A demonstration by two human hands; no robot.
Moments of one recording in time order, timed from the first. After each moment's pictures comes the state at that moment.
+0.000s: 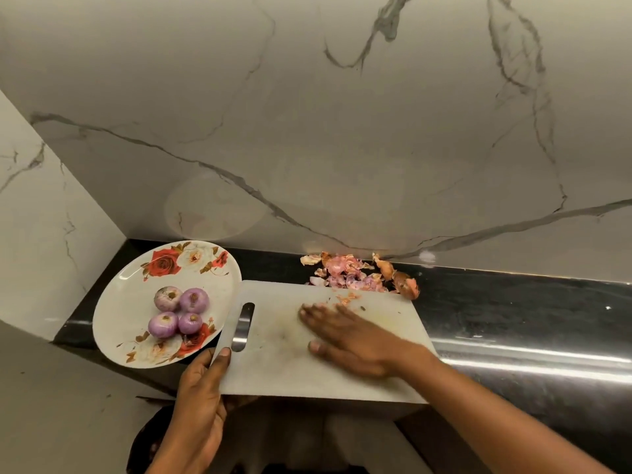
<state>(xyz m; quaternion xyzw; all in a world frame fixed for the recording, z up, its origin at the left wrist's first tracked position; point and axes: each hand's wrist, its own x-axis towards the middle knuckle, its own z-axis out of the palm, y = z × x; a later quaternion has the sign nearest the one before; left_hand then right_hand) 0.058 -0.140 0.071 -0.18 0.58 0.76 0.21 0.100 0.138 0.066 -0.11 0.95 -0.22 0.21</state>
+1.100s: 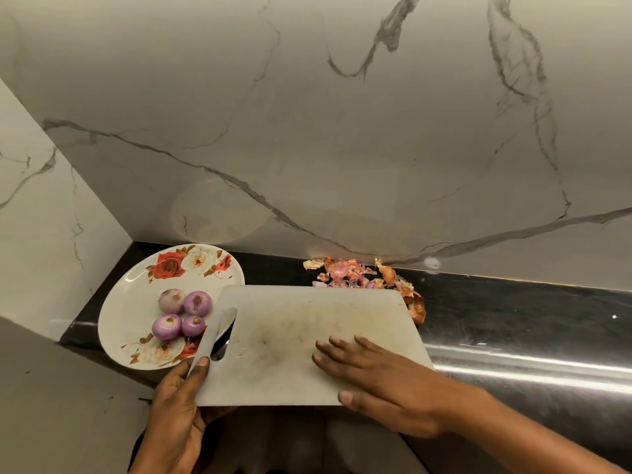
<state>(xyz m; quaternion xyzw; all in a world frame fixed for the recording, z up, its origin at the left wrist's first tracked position) 0.056 -0.164 0.084 -0.20 0.57 0.78 0.19 0.166 0.144 0.115 -0.17 0.93 -0.23 0.22</state>
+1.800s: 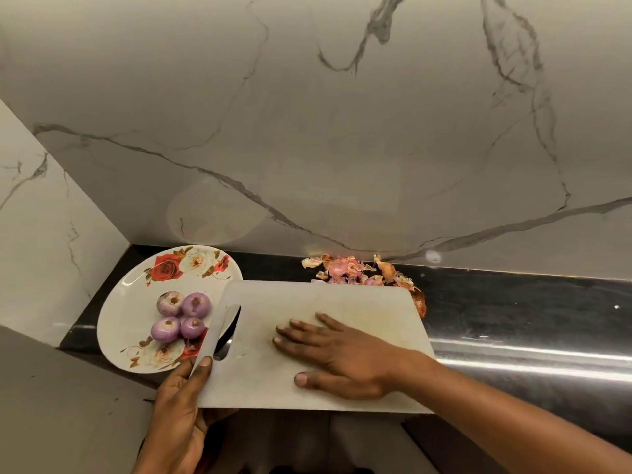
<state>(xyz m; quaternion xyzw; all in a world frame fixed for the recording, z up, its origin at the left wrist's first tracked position) 0.057 -0.161 0.087 -0.18 0.58 0.77 0.20 0.103 0.120 0.089 -0.24 0.93 -0.20 0.18</state>
